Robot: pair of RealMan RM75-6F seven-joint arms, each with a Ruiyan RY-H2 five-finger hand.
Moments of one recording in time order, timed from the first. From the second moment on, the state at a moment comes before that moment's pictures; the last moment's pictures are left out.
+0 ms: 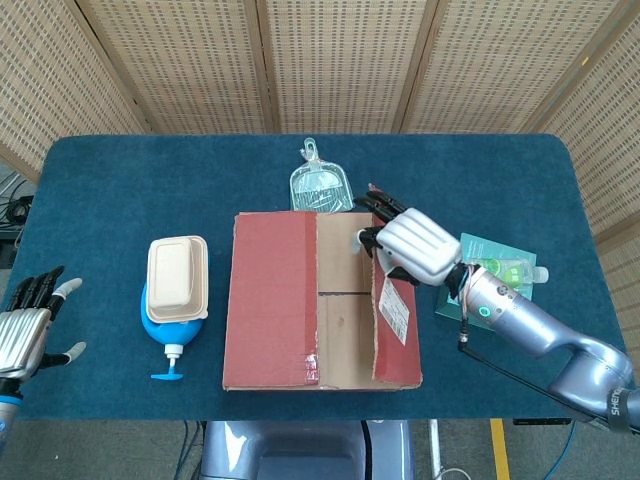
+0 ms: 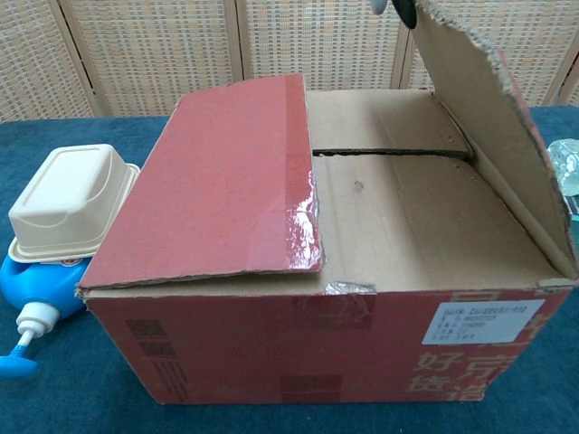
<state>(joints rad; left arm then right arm) -0.18 -0.98 -0.04 -1.91 1.29 1.31 0.24 0.92 -0.86 0.22 -1.79 -1.54 0.85 0.32</state>
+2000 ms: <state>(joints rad) -0.49 -0.81 -0.10 -1.86 1.60 1.03 -0.05 0.49 -0.82 0.13 -1.76 -1.41 1.17 0.14</state>
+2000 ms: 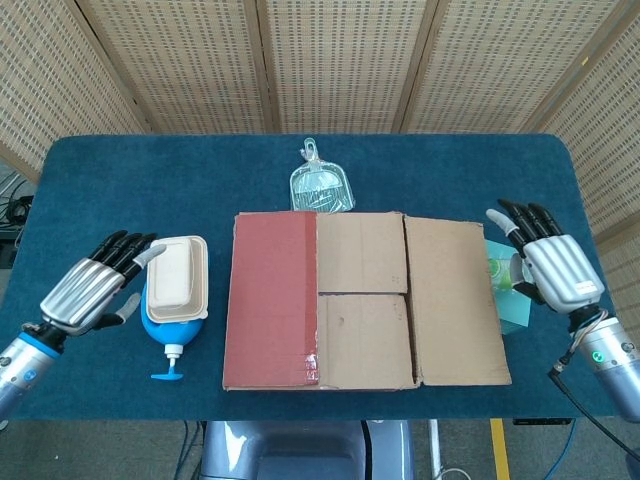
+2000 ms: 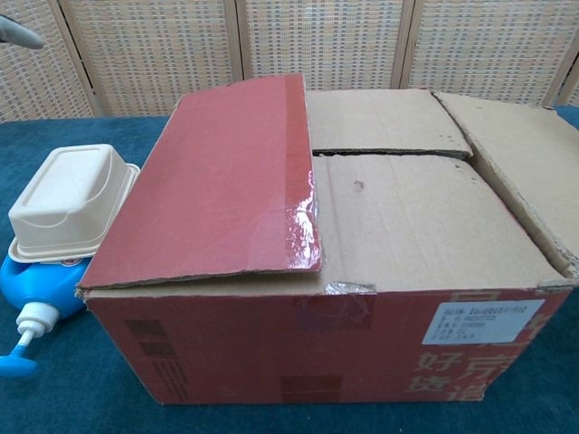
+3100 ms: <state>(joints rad) -1.18 -1.01 -0.24 -1.76 1.61 0.43 -0.29 0.35 -0.80 0.11 -1.78 -1.43 1.28 0.13</state>
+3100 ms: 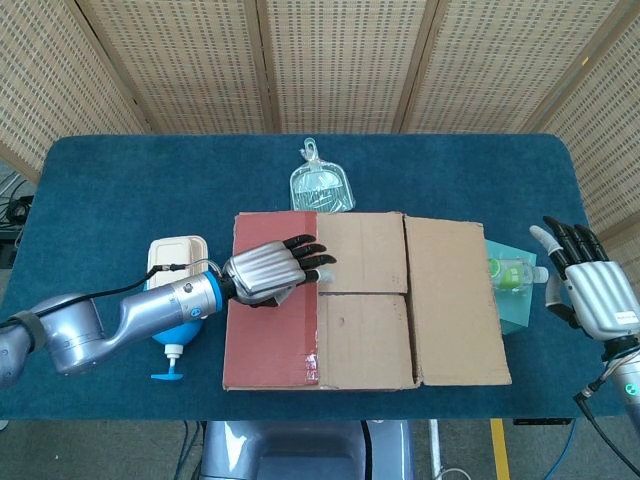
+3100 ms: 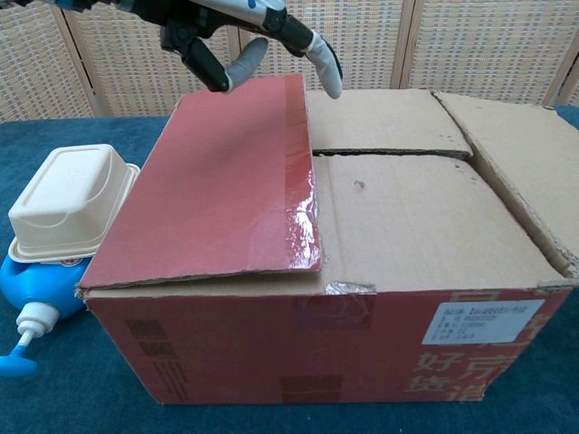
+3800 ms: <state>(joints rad) -1.27 -1.14 -0.21 -1.71 1.40 0.38 -0.09 0.32 -0.80 0.12 -1.75 -1.44 1.28 0.18</state>
